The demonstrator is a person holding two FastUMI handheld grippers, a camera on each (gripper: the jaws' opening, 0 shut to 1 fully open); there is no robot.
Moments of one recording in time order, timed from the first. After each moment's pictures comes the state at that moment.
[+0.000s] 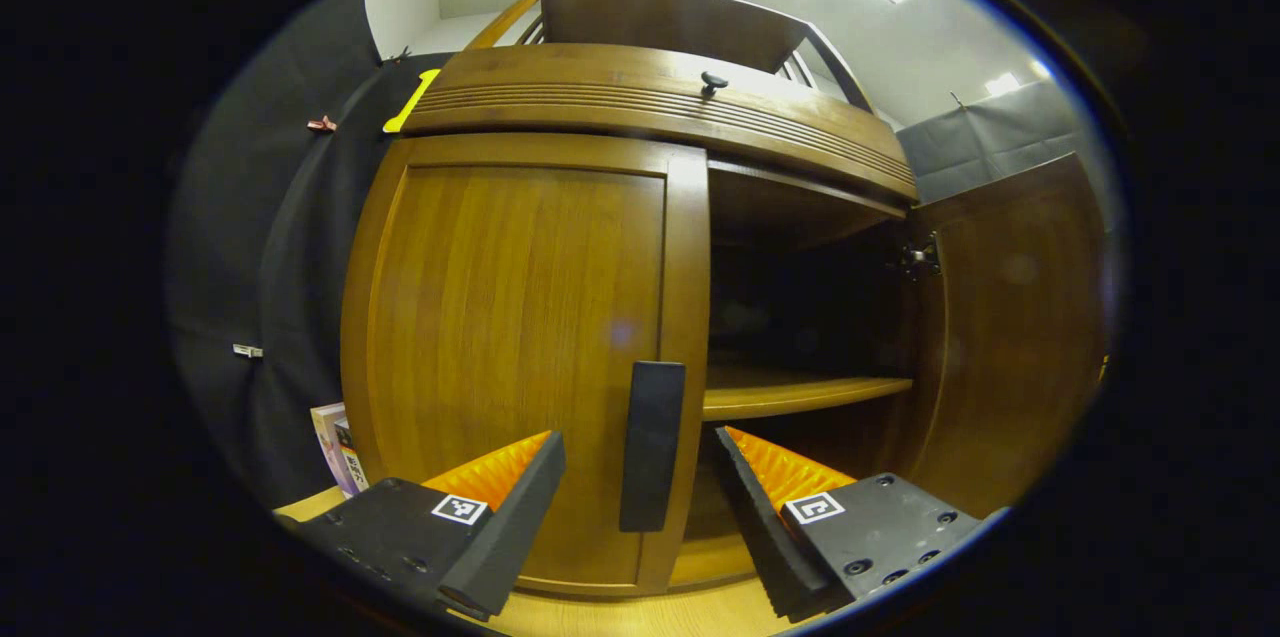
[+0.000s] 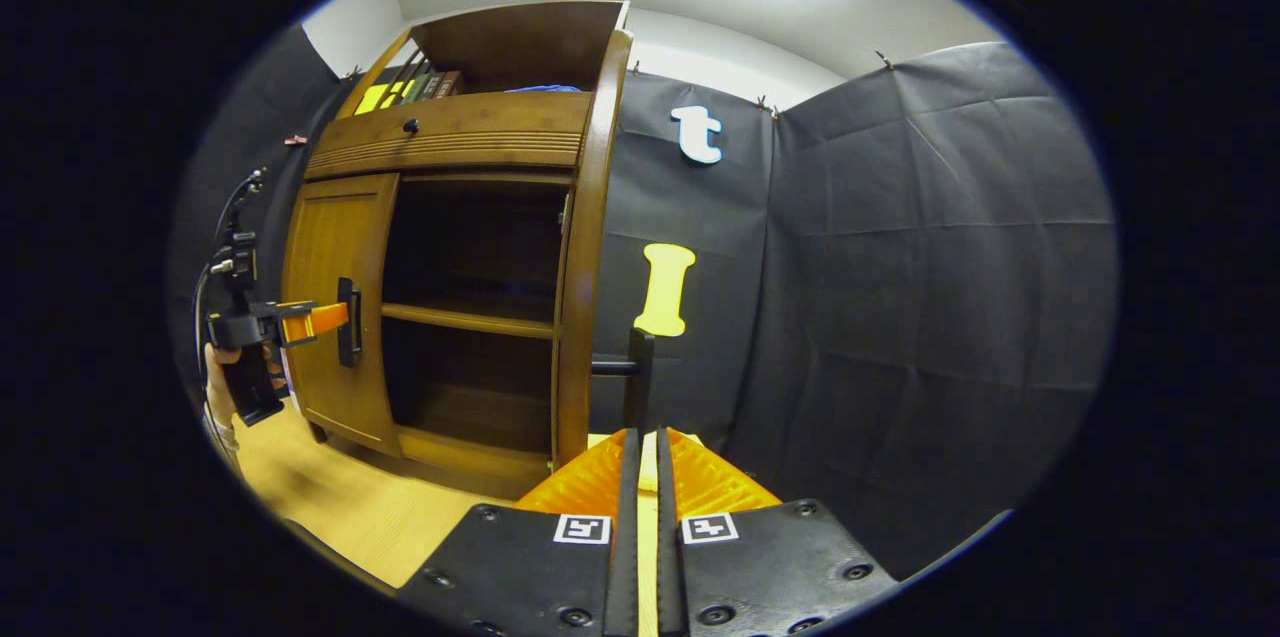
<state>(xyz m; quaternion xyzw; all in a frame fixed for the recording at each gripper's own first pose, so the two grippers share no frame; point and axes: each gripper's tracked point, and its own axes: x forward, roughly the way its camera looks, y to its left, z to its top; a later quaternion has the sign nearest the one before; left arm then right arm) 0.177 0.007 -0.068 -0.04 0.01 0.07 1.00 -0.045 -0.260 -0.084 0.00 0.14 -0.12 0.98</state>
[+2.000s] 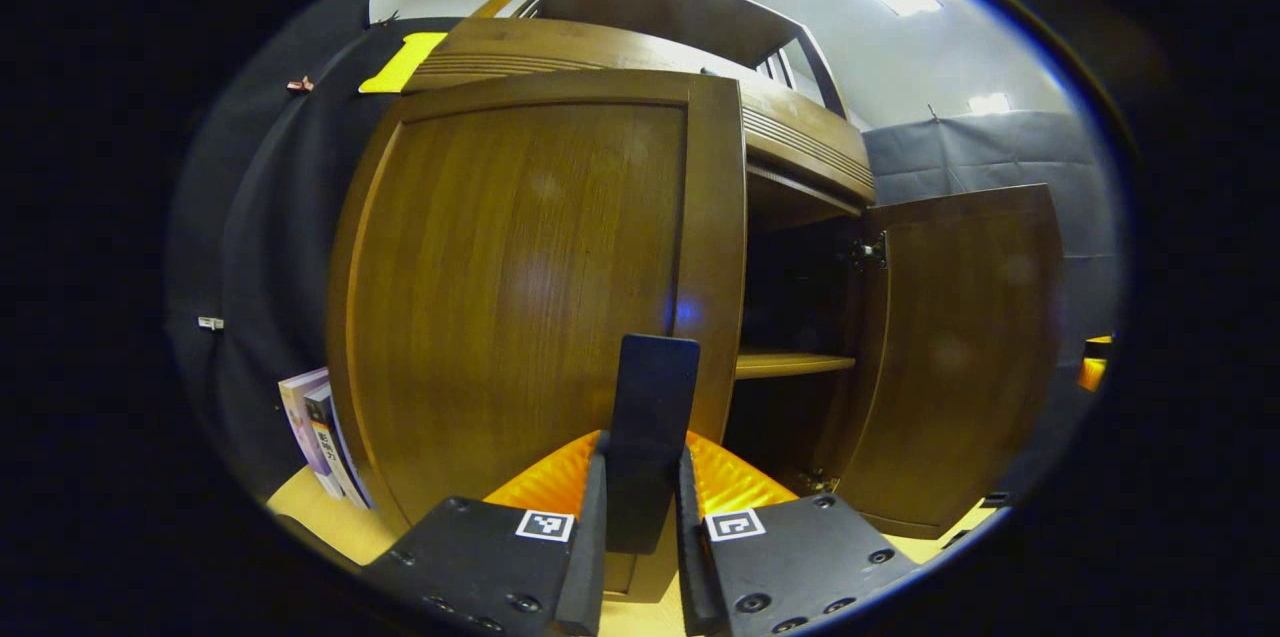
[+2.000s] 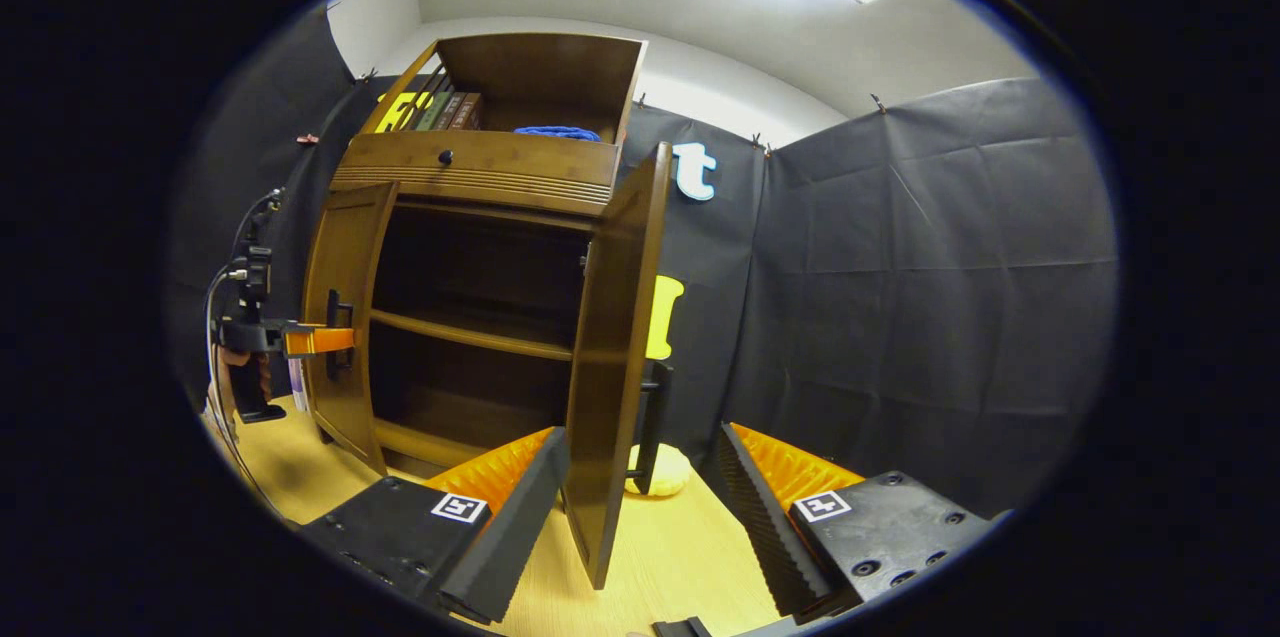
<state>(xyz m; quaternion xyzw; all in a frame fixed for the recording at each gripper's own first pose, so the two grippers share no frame) 0.113 0.003 -0.074 -0.06 0.05 -0.02 1.00 -0.103 -0.212 -0.023 -0.05 0.12 -0.16 0.98</state>
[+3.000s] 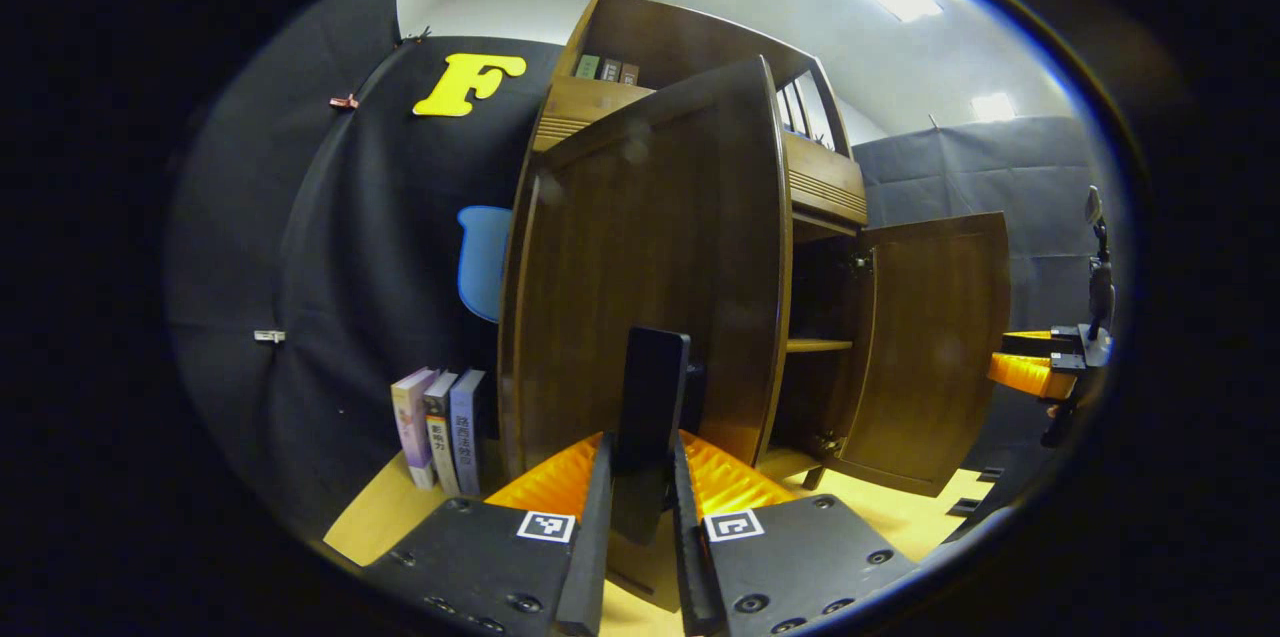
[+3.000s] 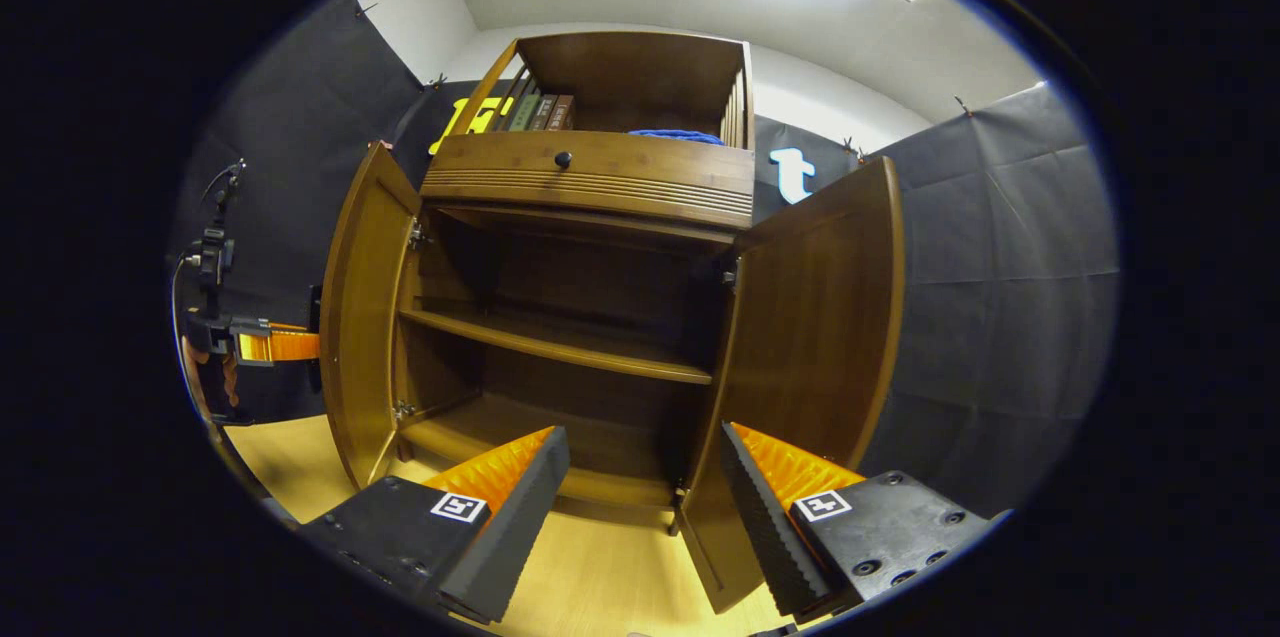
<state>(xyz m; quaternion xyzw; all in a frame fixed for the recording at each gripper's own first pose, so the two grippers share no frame) -0.029 0.091 -0.062 -0.06 0.05 0.02 1.00 -0.036 -0.087 -0.035 -0.03 0.11 -0.04 0.99</state>
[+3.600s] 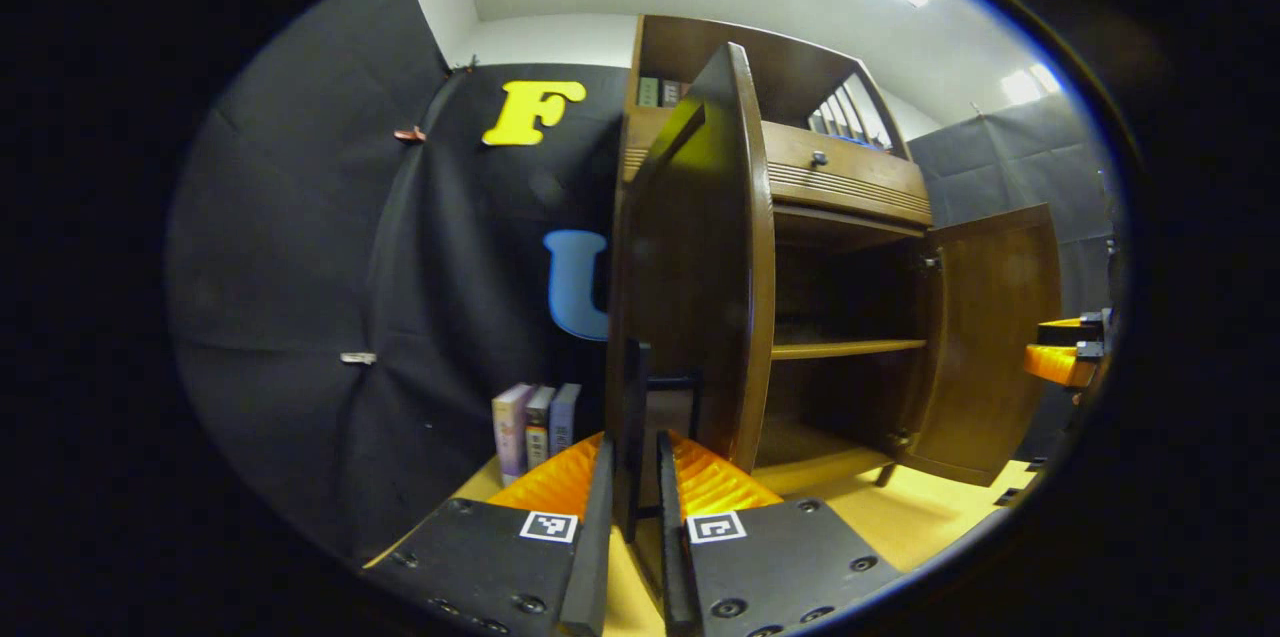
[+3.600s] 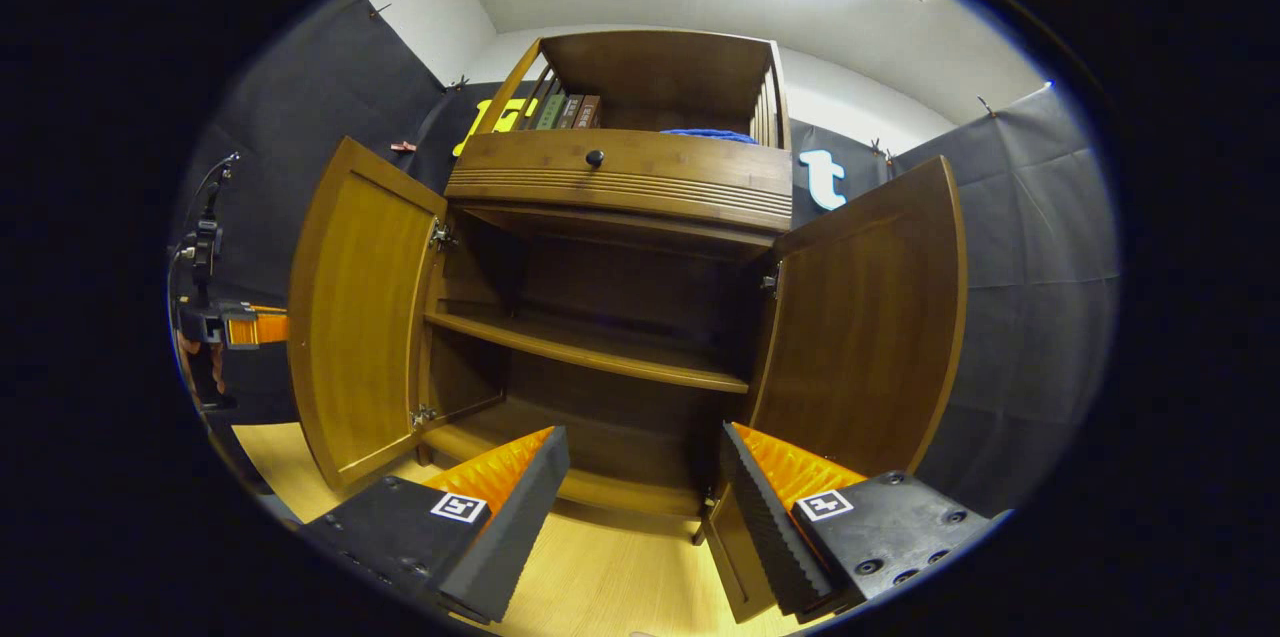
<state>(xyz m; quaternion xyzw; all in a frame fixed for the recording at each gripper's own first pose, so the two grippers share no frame) -0.082 0.167 -0.049 -0.02 0.04 0.16 0.99 -0.018 -0.064 -0.045 -0.03 0.11 0.00 0.99</state>
